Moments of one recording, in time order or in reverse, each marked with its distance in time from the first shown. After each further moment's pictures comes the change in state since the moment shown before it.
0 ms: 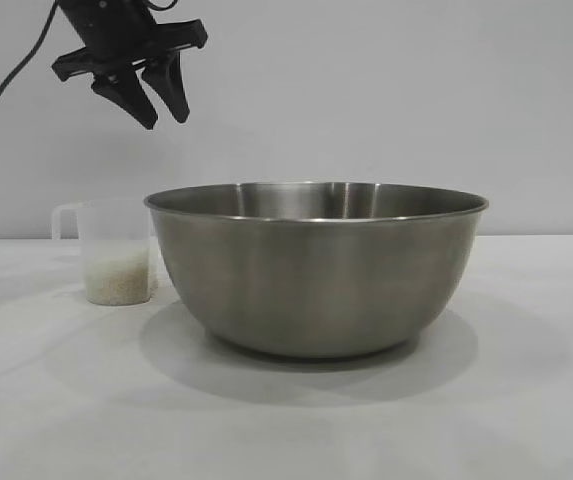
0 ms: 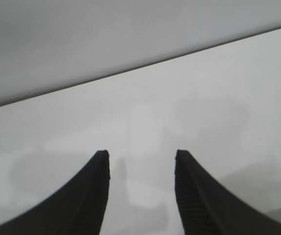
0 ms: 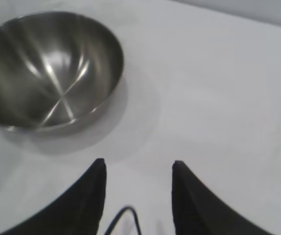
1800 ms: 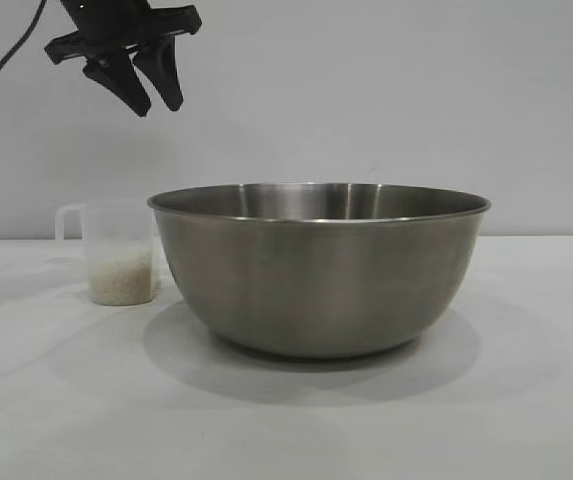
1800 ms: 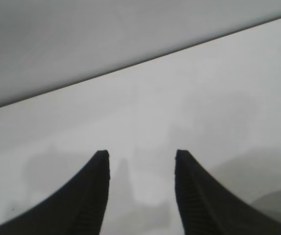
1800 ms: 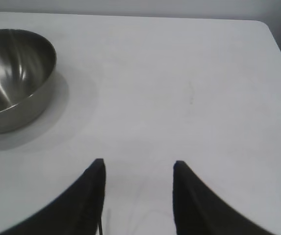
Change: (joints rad) left arm -0.013 -0.298 0.385 -0.043 -0.281 0.139; right arm -0.060 -0.440 0.003 -0.309 0.141 0.355
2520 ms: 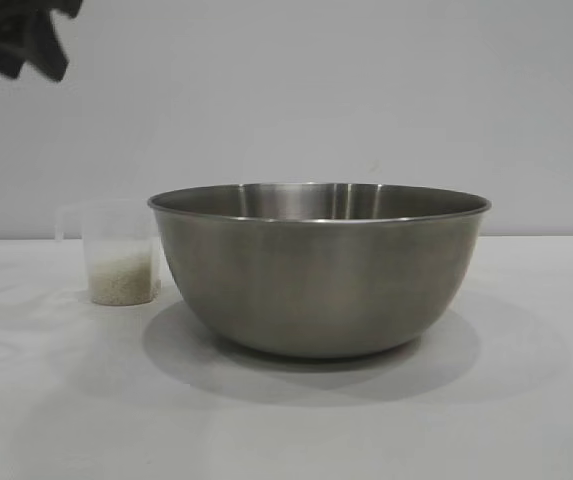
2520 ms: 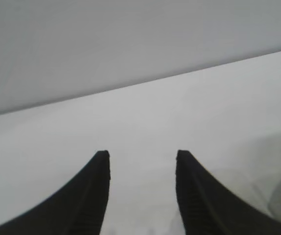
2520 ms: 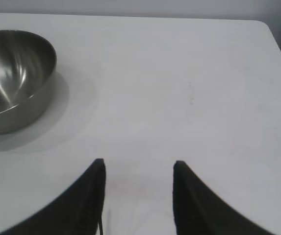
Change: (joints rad) left arm -0.048 -0.291 0.889 0.328 -0.835 -0.372; right arm 0.000 0.000 0.000 0.000 0.000 0.000
